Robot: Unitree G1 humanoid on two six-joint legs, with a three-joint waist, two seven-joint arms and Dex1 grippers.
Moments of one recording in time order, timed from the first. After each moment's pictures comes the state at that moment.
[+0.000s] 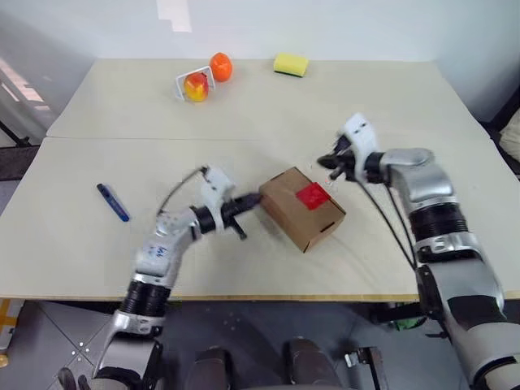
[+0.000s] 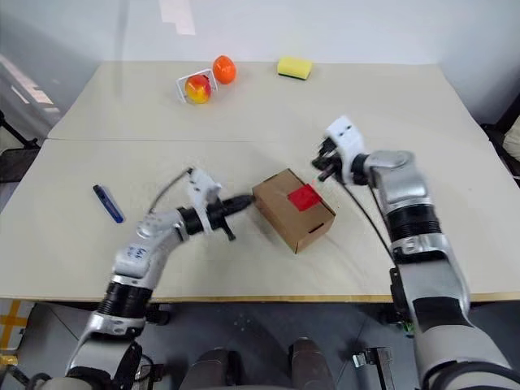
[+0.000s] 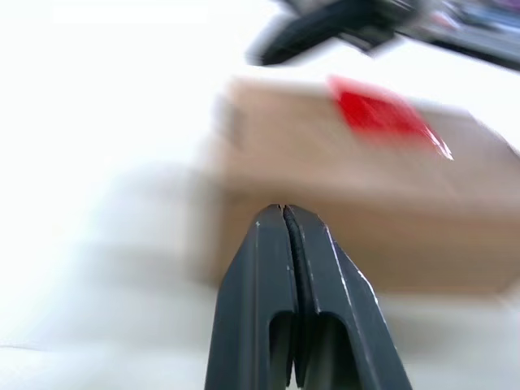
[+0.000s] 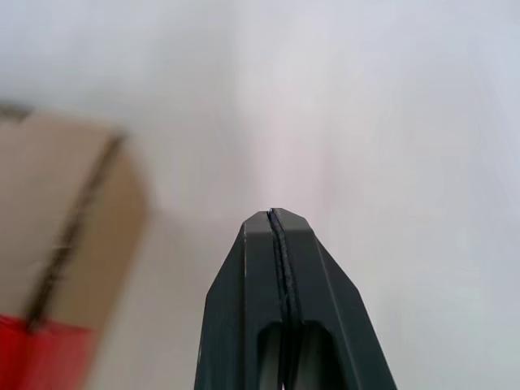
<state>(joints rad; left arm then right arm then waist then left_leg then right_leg) -0.55 0.29 0.03 0.05 -0.30 0.37 -0.66 -1.02 -0.53 0.00 0.62 0.10 0.45 0.87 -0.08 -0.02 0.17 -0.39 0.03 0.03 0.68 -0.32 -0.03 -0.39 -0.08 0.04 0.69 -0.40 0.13</state>
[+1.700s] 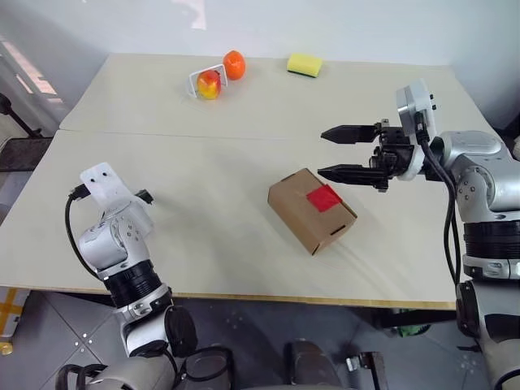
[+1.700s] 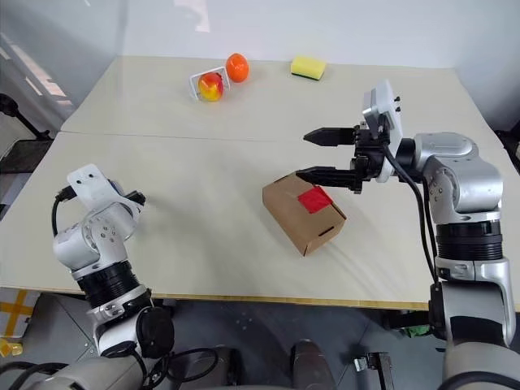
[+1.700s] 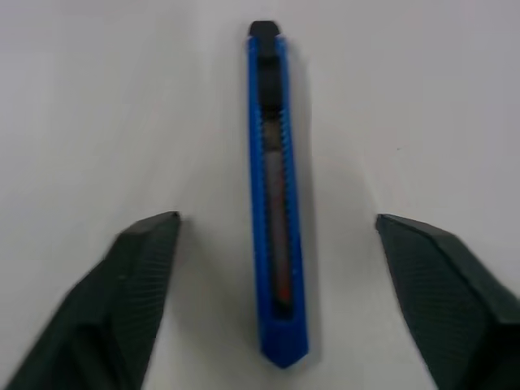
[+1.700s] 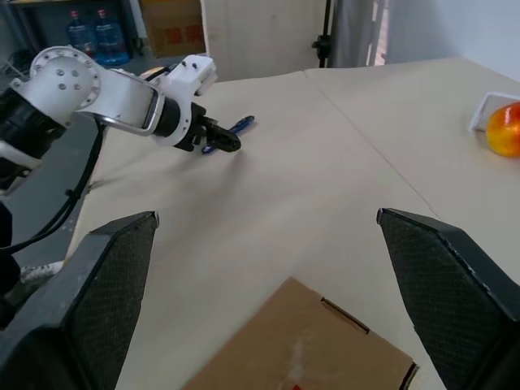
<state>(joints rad) -0.71 0.06 0.64 -0.14 -0.11 1.21 0.55 -0.88 -0.70 -0.04 0.16 0.52 0.57 1.34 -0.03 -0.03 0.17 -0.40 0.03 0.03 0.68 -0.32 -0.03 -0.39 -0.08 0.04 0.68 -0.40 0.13</state>
